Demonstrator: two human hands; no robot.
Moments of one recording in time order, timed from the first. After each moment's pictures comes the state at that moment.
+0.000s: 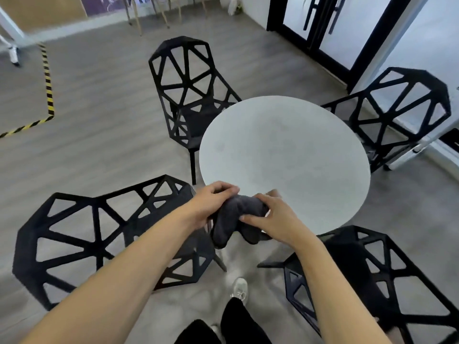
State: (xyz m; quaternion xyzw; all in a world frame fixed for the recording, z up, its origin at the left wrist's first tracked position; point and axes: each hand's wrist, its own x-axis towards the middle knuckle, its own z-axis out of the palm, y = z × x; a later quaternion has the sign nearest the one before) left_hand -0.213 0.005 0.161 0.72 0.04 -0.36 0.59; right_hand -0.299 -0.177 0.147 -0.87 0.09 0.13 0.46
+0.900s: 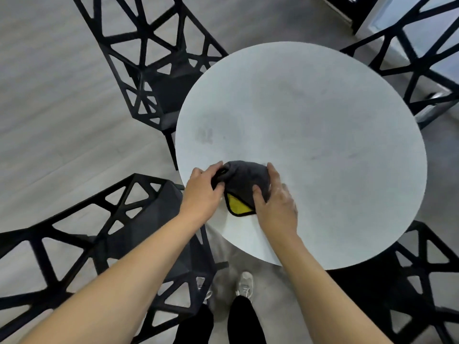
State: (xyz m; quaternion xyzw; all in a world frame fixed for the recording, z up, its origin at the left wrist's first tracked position) left_hand -0.054 -0.021 -0.031 0.91 -0.11 -0.21 0.34; right_hand -0.156 -0.171 -0.049 -0.89 0.35 -0.02 0.31
